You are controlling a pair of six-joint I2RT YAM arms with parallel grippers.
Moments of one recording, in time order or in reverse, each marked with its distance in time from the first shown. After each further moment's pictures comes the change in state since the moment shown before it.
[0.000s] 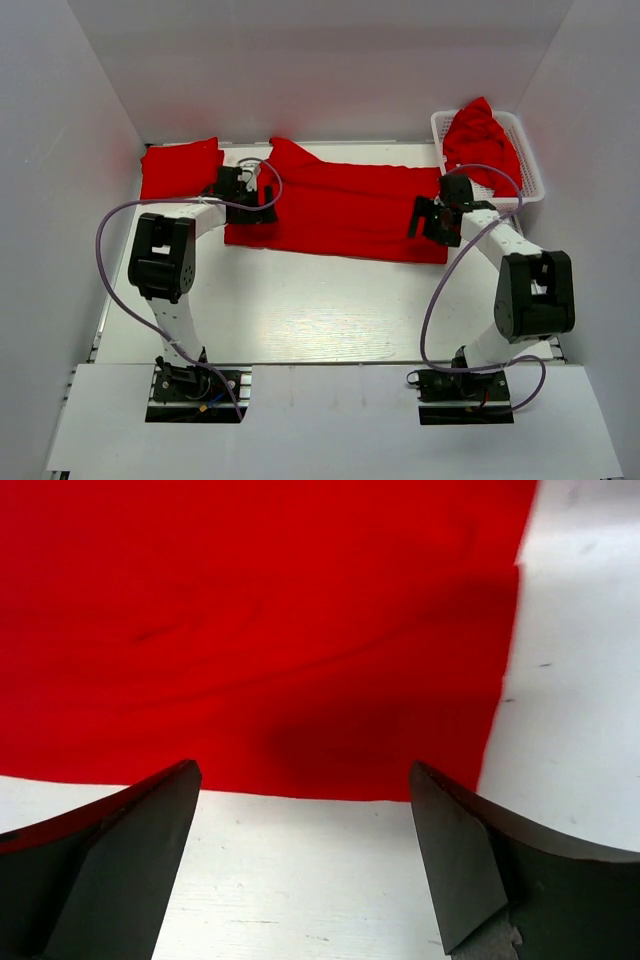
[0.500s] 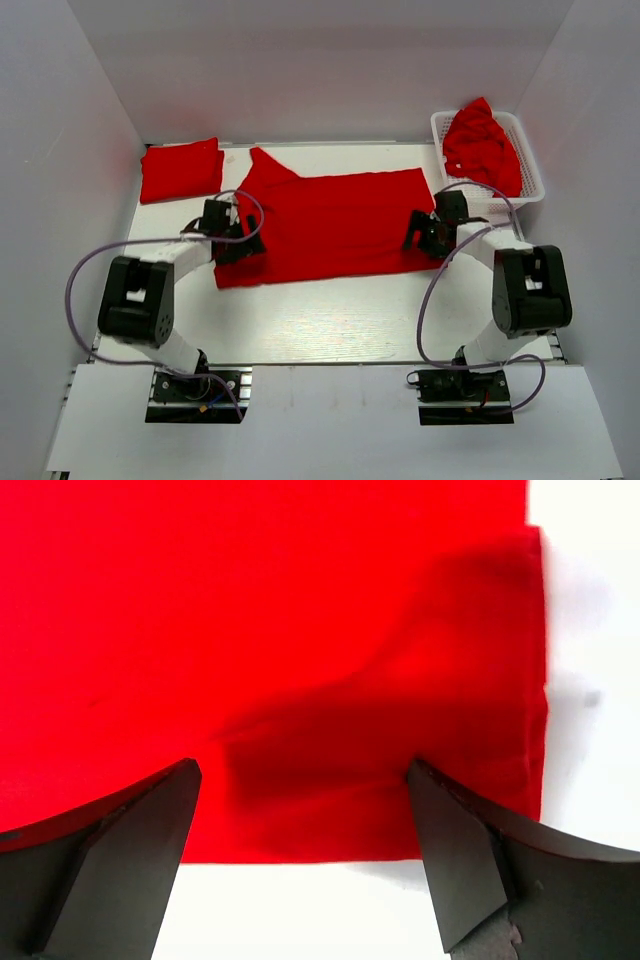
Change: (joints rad) left arm -0.001 -0.306 -0.375 -0.024 -0.102 -0.249; right arm -0.001 0.084 -0.127 0.158 -0.068 0.036
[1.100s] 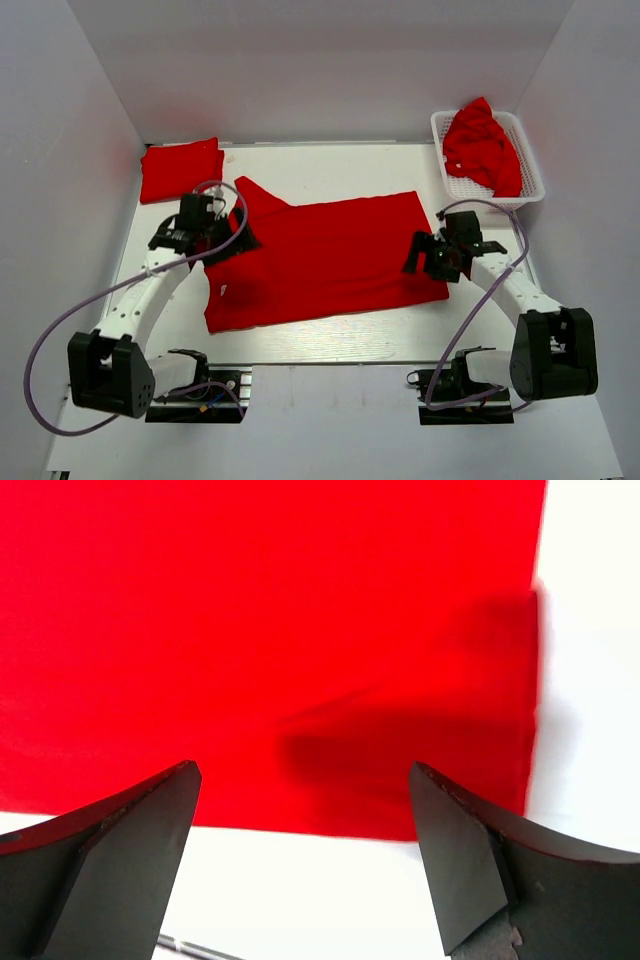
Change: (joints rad) left arm -0.014 -0.452 0.026 -0.442 0.030 -0.093; right arm 0.016 -0.387 -0.231 -0.160 -0.125 -0.033
